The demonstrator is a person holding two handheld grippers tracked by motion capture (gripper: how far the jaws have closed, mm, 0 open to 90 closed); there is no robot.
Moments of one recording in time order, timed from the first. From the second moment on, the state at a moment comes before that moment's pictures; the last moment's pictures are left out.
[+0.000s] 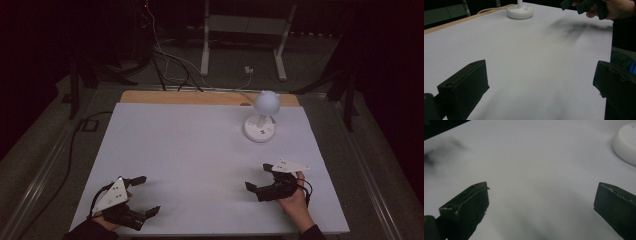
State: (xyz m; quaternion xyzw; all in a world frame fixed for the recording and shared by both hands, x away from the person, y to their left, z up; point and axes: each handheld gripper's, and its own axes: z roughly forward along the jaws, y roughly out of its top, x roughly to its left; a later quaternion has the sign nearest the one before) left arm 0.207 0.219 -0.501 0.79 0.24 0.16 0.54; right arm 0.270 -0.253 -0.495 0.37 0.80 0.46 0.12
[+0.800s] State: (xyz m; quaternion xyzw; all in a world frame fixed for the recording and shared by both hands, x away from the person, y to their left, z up) left arm 0.207 0.219 -0.502 0.79 0.24 0.15 0.54; right arm 0.245 -0.269 -0.521 0.32 0.83 0.44 0.14
